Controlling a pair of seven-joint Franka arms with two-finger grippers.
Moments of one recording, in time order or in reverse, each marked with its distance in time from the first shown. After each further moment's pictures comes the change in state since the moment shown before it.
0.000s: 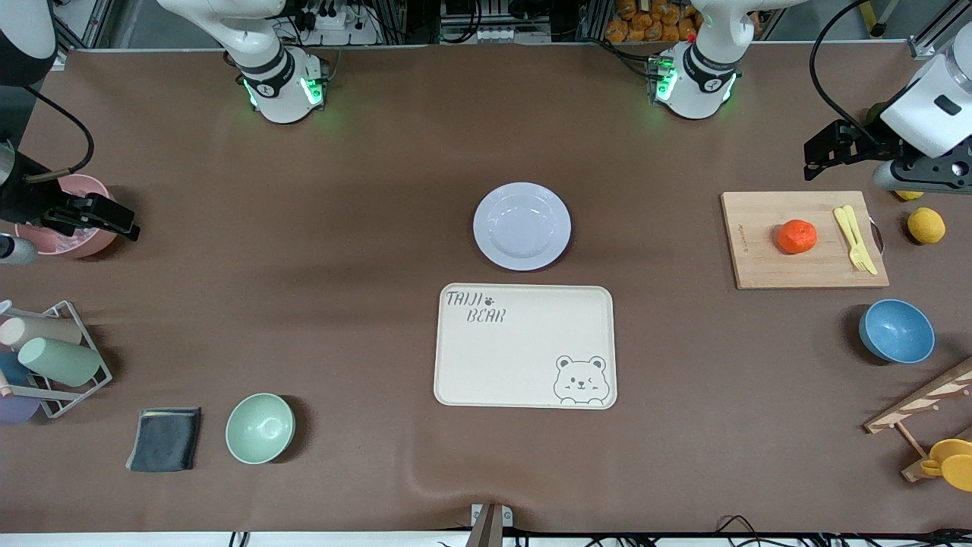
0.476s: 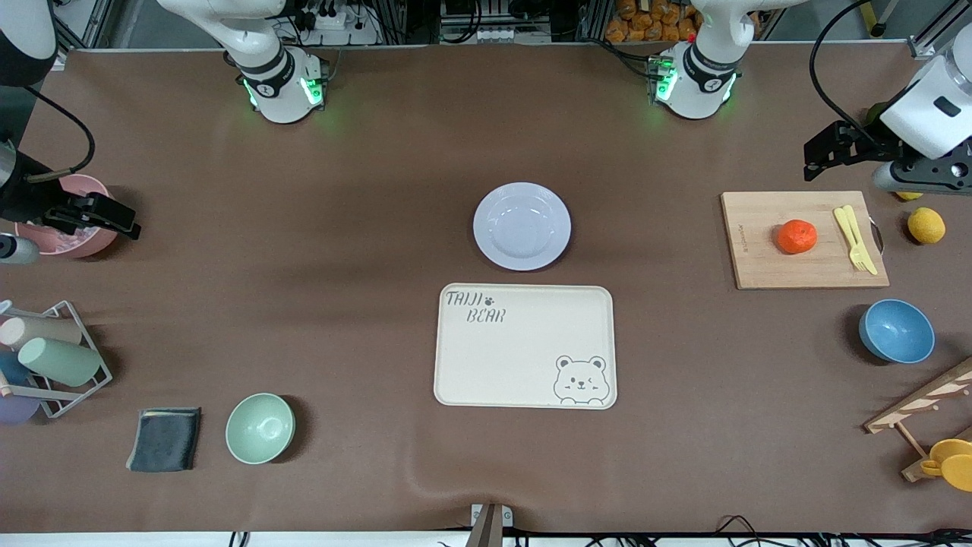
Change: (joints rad) left arm 0.000 0.007 0.001 0.000 0.000 0.000 -0.004; right arm 0.000 0.000 -0.001 -0.002 0.000 -0.008 0.000
